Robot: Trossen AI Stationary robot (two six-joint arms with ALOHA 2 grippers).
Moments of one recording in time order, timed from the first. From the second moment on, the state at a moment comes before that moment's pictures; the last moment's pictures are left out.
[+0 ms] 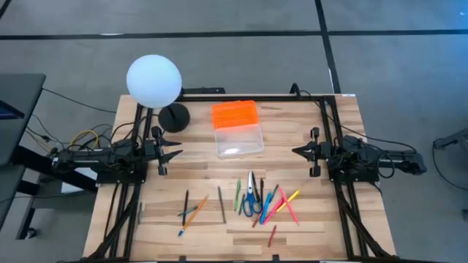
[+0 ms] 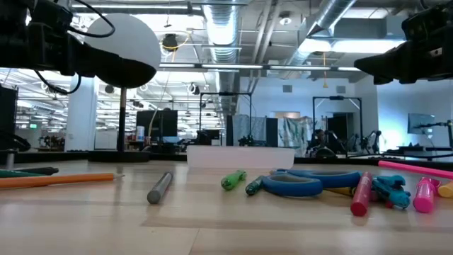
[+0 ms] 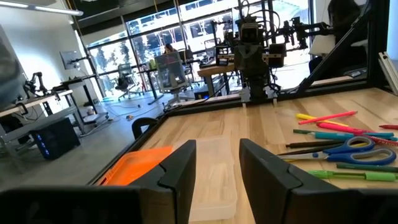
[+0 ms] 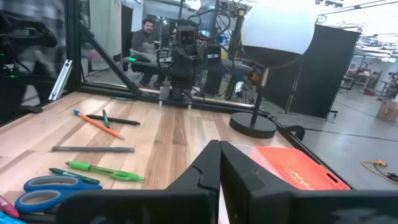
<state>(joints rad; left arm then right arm) 0.00 0.00 0.01 0.05 -0.19 0.22 -0.06 0.01 0.00 0.01 -0.02 -0.22</state>
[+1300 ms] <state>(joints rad) 0.00 0.00 0.01 0.05 -0.19 0.24 -0.06 0.01 0.00 0.01 -0.02 -0.22</state>
